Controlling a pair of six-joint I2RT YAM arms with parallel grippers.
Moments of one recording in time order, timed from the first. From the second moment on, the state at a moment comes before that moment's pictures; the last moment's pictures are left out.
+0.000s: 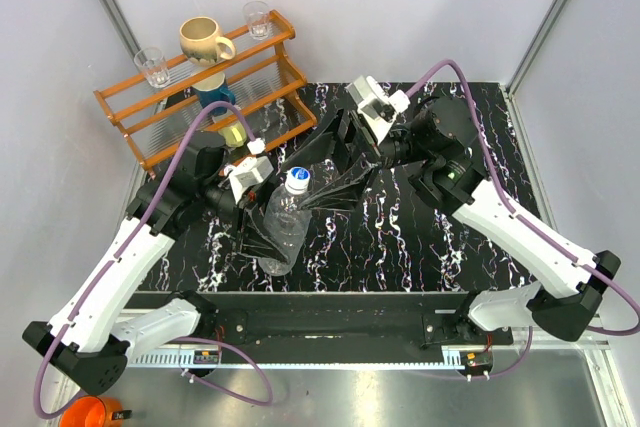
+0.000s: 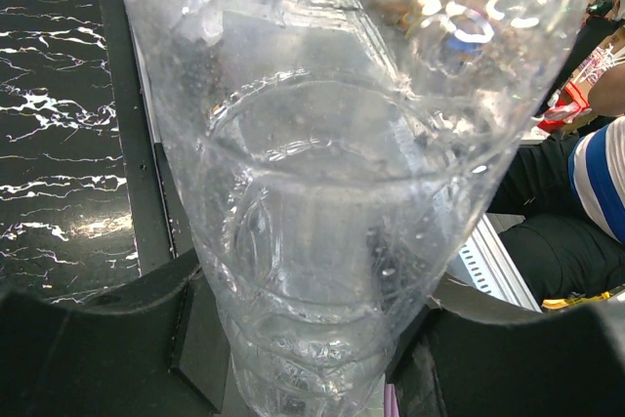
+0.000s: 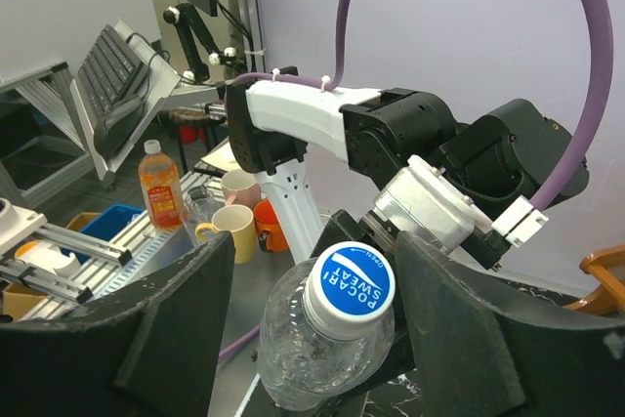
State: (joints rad) left arm -0.53 0.99 1.19 -0.76 1.45 0.15; right arm 0.86 1.32 1.49 0.31 -1.04 0.41
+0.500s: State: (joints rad) left arm -0.53 0.99 1.20 -0.86 1.44 0.26; right arm 0.83 1.35 1.49 0.35 -1.05 0.50
